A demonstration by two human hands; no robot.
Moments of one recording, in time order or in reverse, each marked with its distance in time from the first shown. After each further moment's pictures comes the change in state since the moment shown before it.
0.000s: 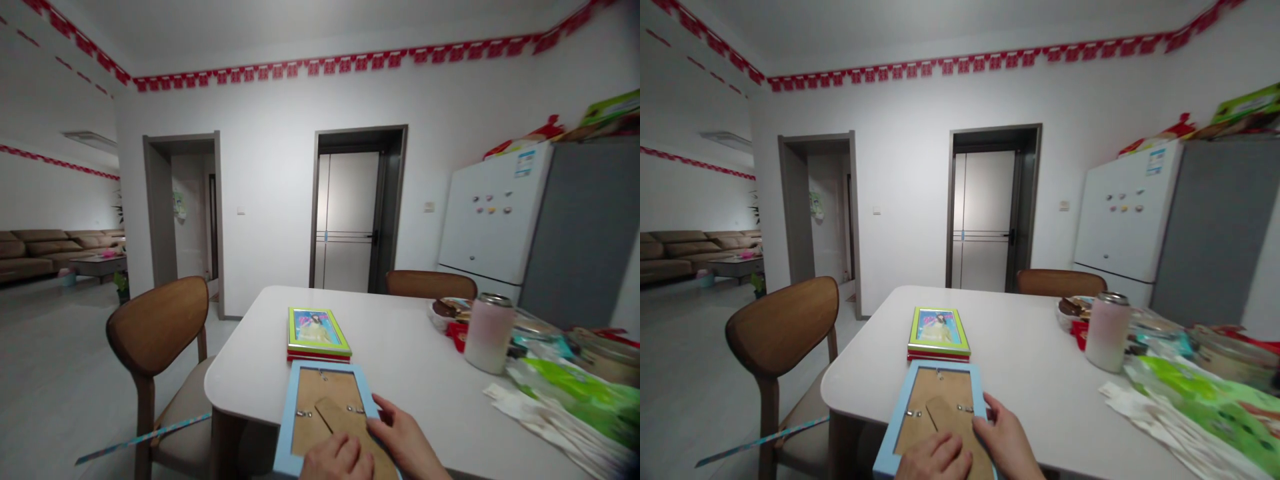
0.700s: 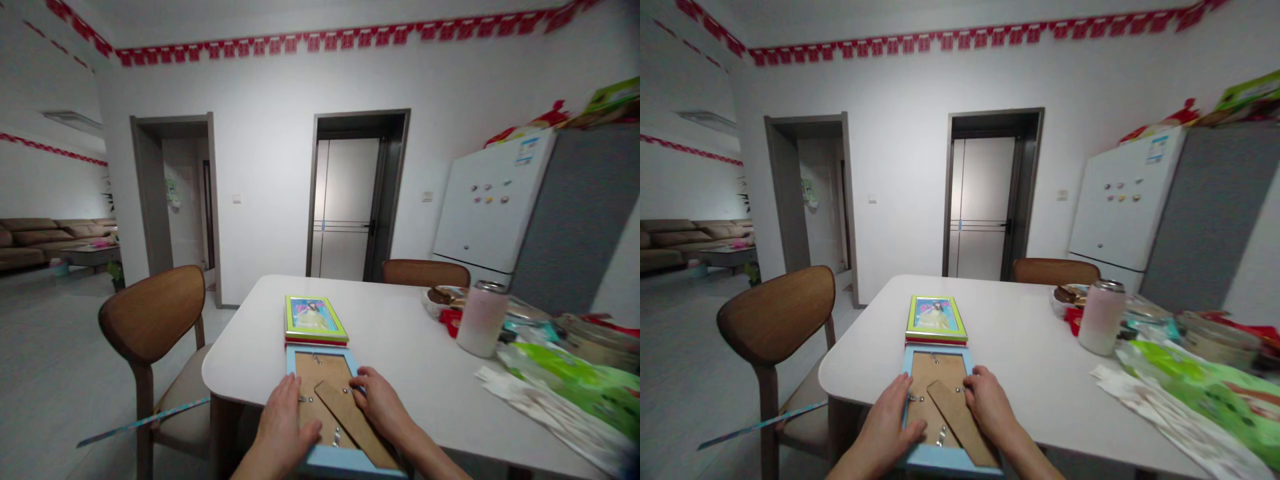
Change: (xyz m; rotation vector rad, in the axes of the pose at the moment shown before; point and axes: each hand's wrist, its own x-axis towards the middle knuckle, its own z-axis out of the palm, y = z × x) left_hand -0.002 -0.055 -0.040 -0.255 -0.816 -0.773; right_hand 0.037 0.022 0.004 -0.861 0.042 -0.309
